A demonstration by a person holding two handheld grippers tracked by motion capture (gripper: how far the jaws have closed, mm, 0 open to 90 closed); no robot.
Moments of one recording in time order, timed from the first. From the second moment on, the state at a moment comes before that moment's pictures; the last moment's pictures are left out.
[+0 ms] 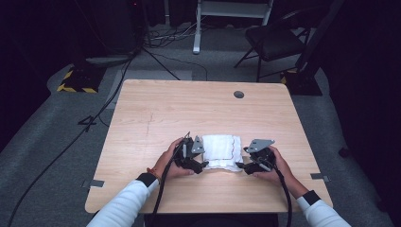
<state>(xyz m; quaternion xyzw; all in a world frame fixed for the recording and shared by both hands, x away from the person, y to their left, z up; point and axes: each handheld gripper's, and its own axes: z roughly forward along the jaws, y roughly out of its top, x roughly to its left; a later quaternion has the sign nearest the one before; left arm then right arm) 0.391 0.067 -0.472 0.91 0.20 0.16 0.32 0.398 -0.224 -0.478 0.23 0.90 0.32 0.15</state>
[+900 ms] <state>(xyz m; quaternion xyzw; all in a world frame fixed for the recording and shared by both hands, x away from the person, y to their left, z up) 0.360 0.136 -0.471 0.91 0.24 0.22 0.28 0.379 -0.279 -0.469 0.25 0.90 0.29 0.20</state>
